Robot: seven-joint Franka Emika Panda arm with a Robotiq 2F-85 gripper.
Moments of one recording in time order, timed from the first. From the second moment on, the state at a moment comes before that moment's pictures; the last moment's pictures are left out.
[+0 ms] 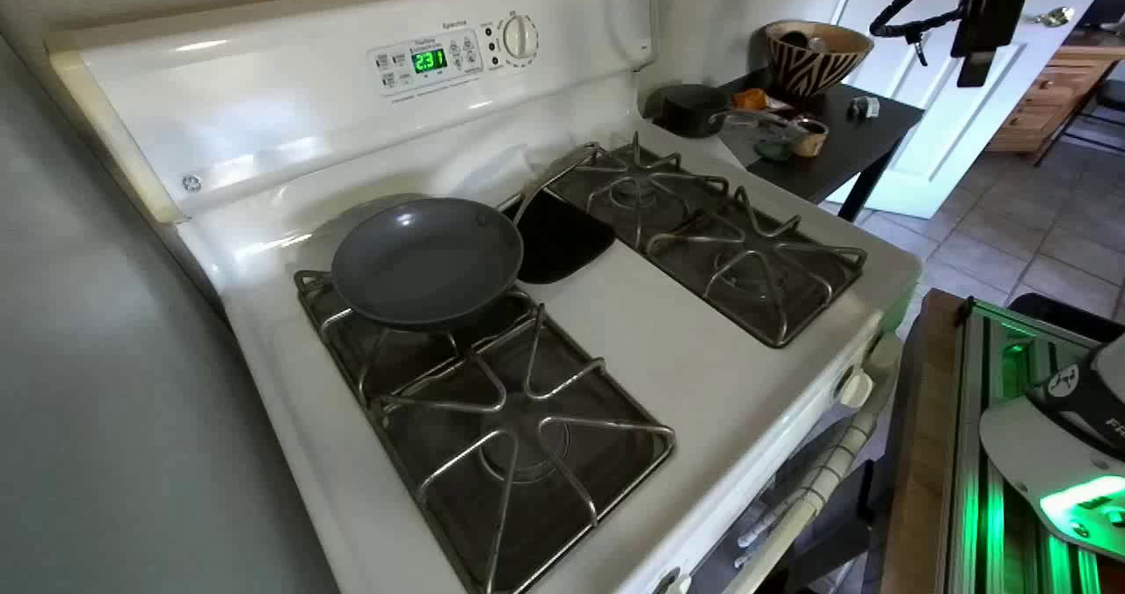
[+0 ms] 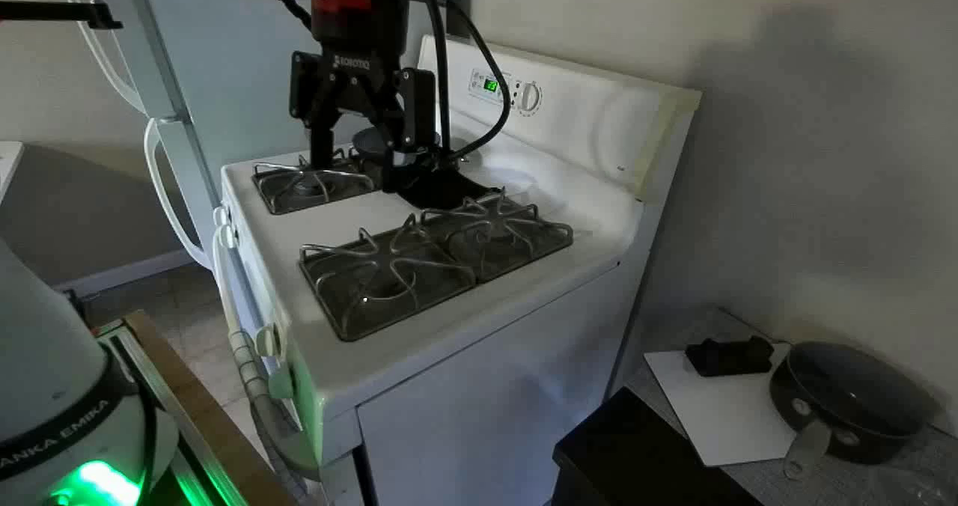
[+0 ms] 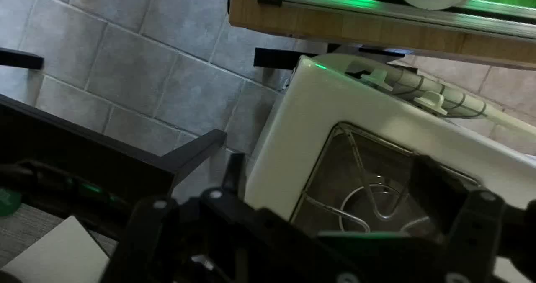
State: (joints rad) arm -0.15 -0.65 -0.24 -2.51 -0.29 1.68 -0.41
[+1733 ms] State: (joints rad) arm 0.00 -0.46 0.21 -2.51 0.01 2.19 0.46
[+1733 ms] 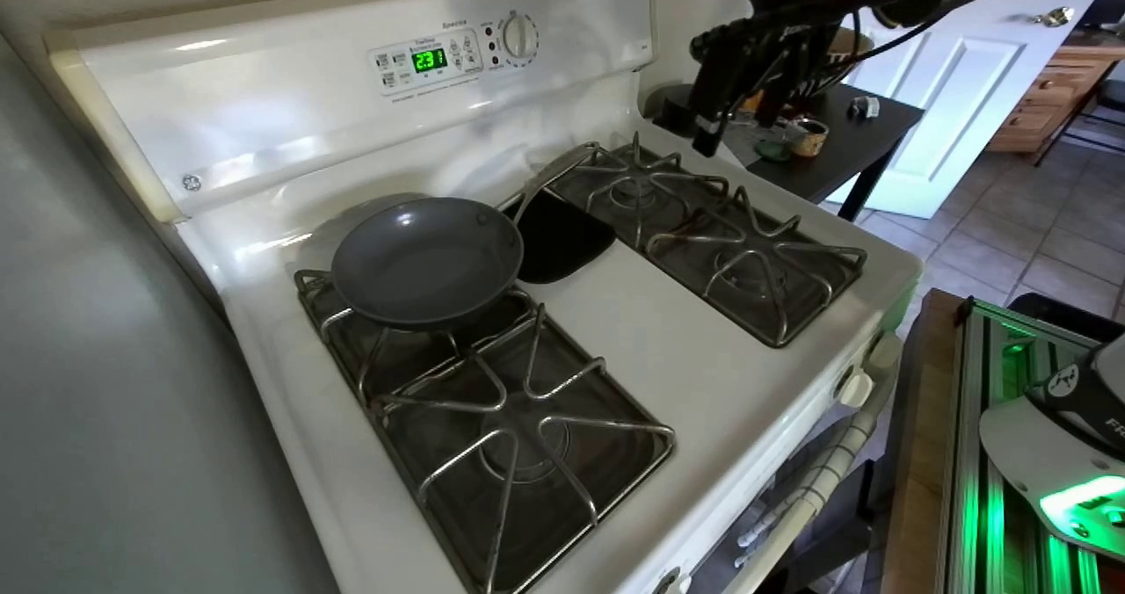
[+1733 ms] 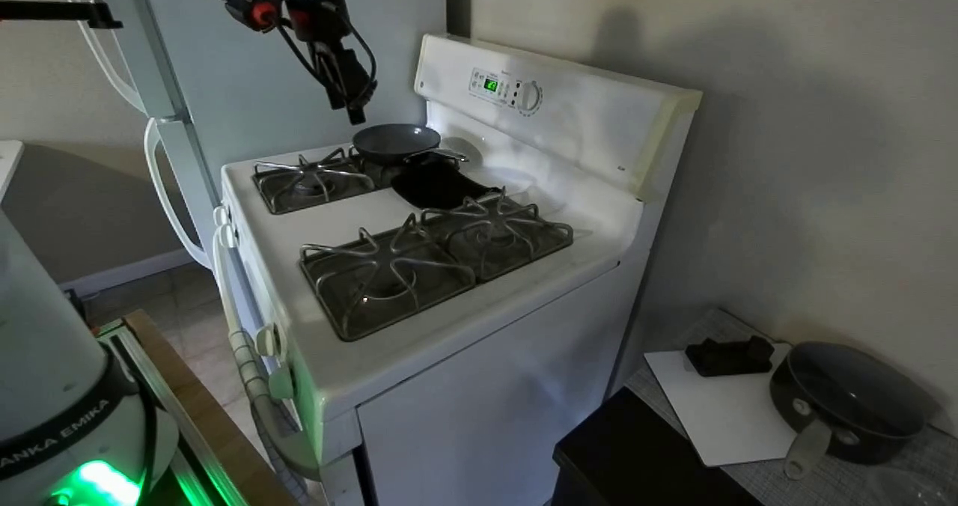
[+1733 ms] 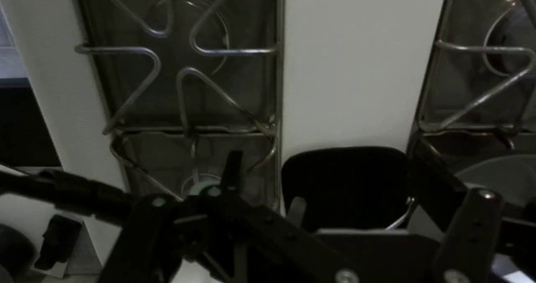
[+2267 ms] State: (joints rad) arm 0.00 -0.41 0.22 -2.48 0.01 2.26 0.49
